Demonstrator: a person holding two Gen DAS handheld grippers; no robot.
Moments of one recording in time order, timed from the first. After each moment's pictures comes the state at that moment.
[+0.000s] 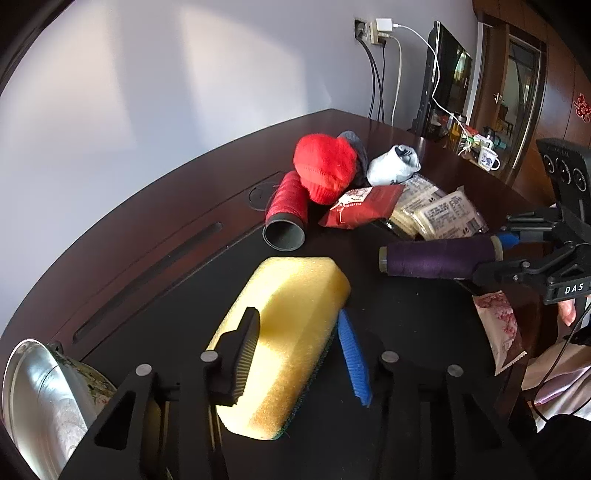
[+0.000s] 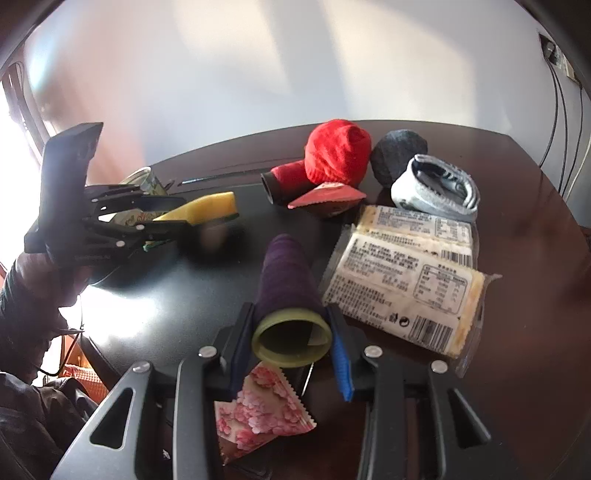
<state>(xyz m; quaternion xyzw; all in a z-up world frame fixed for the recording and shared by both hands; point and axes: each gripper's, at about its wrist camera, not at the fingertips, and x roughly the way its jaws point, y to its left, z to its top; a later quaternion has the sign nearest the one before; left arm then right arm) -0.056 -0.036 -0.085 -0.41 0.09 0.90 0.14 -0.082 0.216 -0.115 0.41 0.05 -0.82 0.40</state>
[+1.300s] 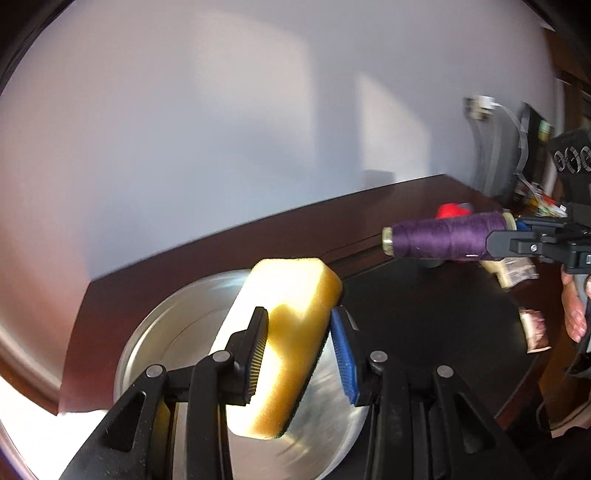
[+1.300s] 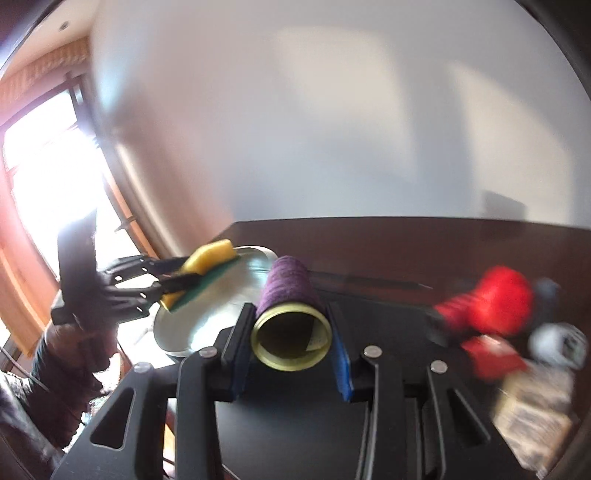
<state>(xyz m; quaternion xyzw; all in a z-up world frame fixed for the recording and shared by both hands) 0.071 -0.201 -0.008 -0.34 0.03 0.94 -0.08 -0.053 0.039 -0.023 0.31 0.01 -0.78 0.55</state>
